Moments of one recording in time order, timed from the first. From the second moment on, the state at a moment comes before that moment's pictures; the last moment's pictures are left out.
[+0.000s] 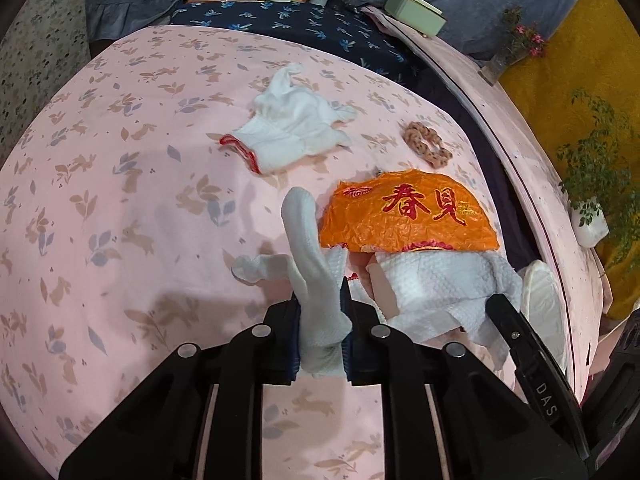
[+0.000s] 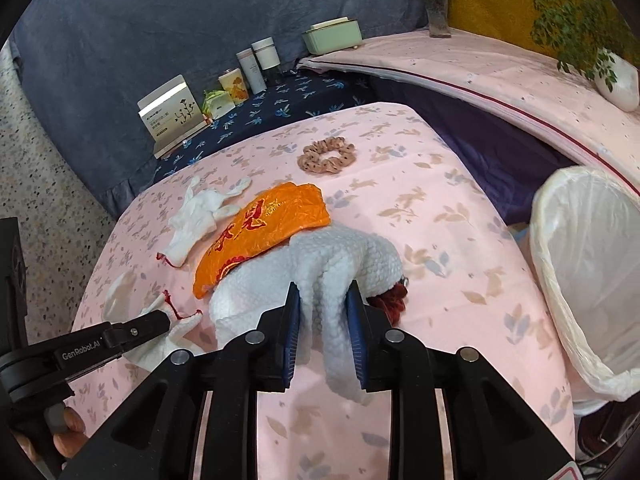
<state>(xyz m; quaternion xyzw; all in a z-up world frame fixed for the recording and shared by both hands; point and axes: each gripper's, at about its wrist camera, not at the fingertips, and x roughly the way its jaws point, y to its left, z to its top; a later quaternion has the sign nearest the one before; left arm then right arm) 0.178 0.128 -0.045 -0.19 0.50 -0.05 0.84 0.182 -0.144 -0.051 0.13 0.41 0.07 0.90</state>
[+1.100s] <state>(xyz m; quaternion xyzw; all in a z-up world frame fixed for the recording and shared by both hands) 0.153 0.073 -0.022 -0.15 0.49 -0.07 0.86 0.143 -0.175 -0.044 0.13 0.39 0.08 0.91</state>
